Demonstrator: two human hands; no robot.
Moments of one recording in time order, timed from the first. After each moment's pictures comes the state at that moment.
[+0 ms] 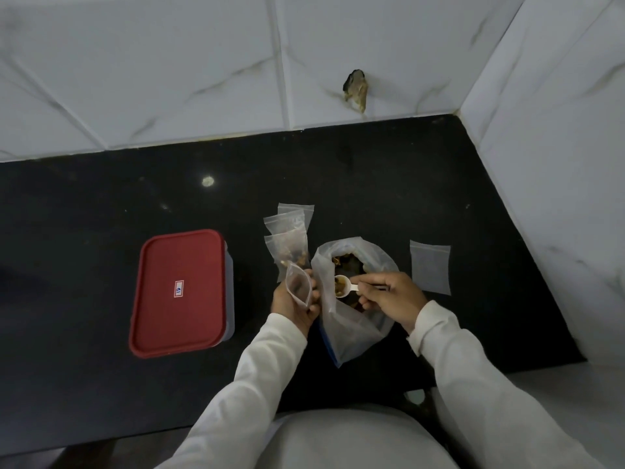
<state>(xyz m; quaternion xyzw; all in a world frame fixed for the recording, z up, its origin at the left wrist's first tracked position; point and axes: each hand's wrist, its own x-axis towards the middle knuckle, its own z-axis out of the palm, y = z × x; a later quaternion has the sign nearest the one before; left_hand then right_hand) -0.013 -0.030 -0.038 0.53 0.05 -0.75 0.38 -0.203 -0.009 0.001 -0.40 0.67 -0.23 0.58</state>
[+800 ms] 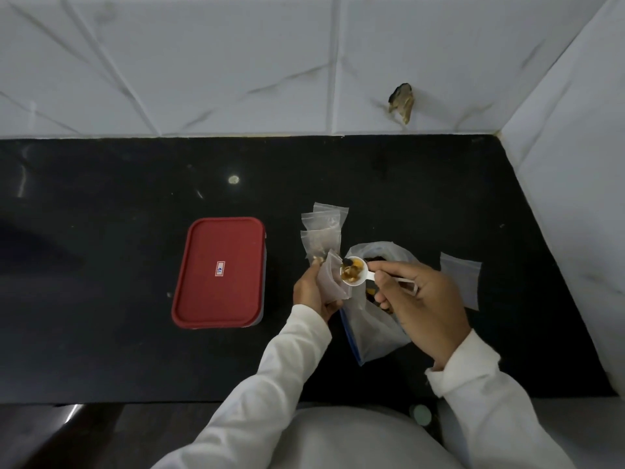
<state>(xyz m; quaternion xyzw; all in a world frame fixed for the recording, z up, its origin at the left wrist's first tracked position) -0.002 -0.028 -0.010 0.60 0.05 -0.69 0.39 -0.153 0.021 0.087 -0.58 0.61 -0.36 0.41</state>
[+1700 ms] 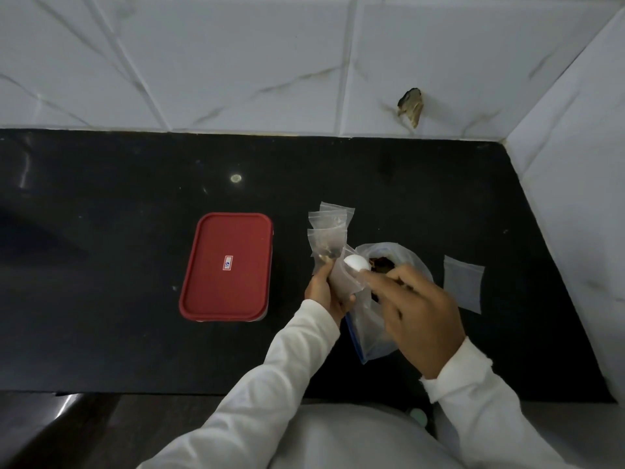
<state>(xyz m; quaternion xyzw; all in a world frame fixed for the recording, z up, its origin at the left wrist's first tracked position) -0.011 -0.022 -0.017 0.53 0.05 -0.74 0.41 -0.148 0.029 0.065 -0.80 0.52 -0.29 0.00</state>
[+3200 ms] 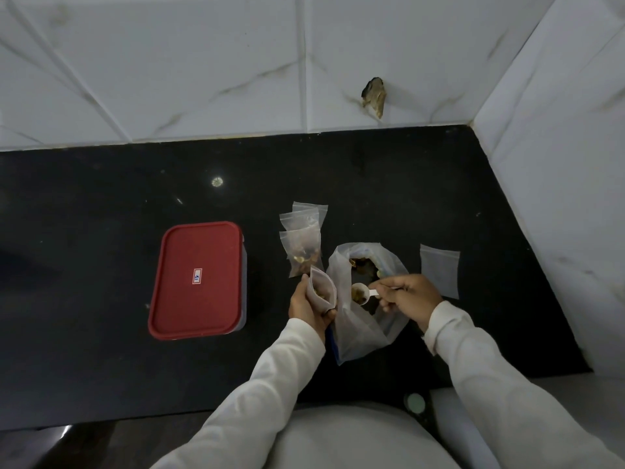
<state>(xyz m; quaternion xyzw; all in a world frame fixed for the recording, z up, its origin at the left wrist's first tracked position) -0.024 -0.011 -0.043 0.58 0.09 -0.71 0.39 -0.212 -0.006 0.002 -0.40 0.71 -0.17 0.55</state>
